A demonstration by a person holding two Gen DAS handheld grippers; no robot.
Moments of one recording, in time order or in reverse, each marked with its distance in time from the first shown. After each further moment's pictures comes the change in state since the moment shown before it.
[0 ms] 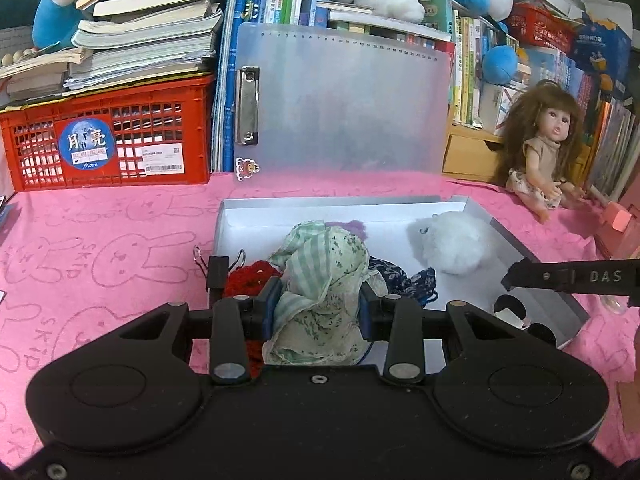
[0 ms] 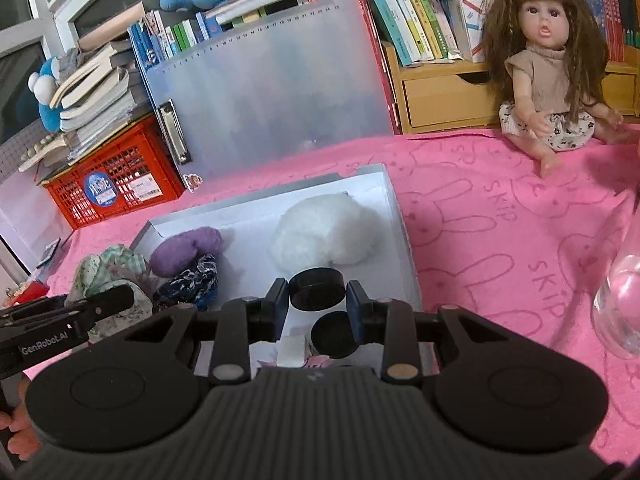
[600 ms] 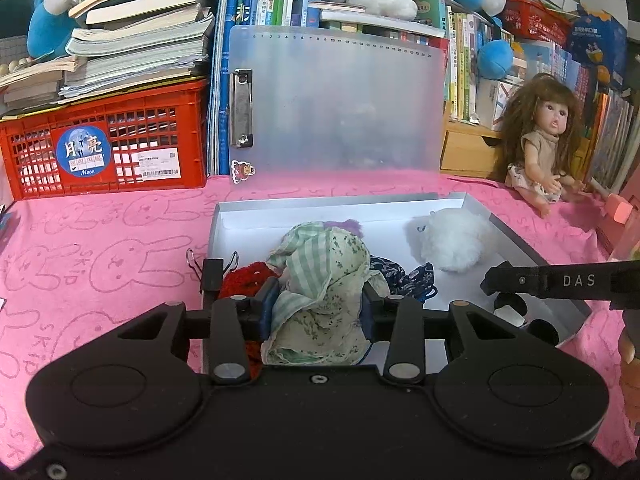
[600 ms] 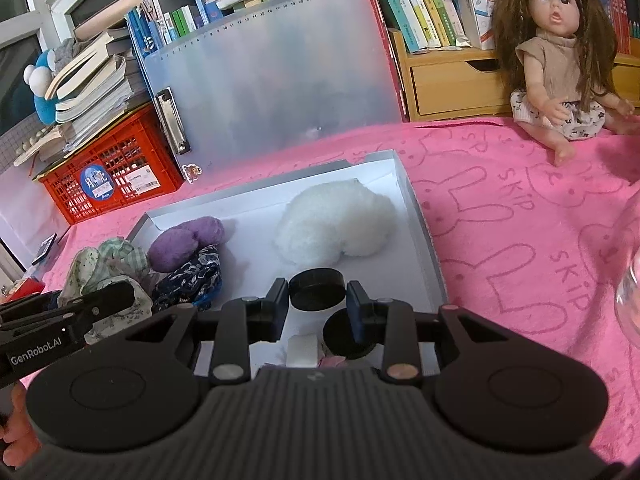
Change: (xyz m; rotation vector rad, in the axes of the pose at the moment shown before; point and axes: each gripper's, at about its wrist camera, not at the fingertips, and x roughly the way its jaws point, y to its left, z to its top) left arm 0.002 -0.006 0.000 0.026 -0.003 0.007; right arm 0.015 0.008 -0.003 0.009 0.016 0.001
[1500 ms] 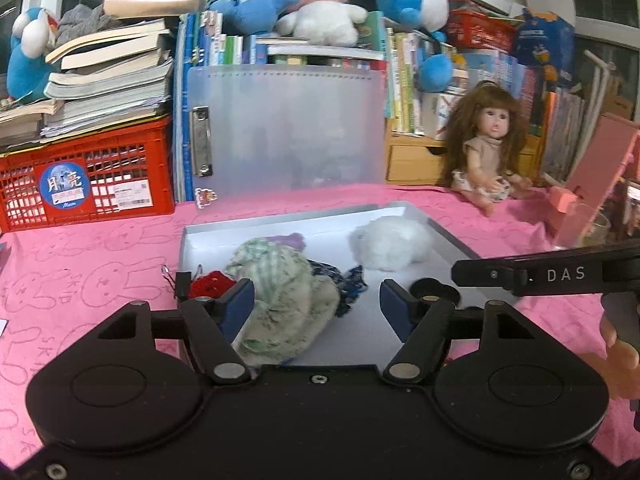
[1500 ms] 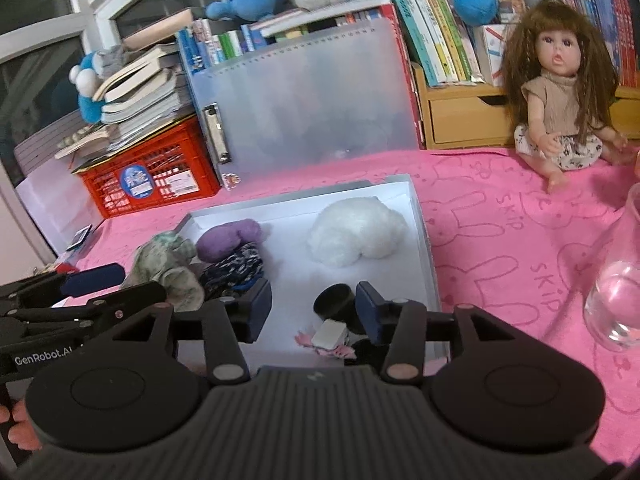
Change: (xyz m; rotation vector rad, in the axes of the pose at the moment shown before) left arm -0.059 -0.027 -0.007 0.082 -0.058 -0.101; right arm -0.058 0.007 -0.008 -0.081 -0.054 0.067
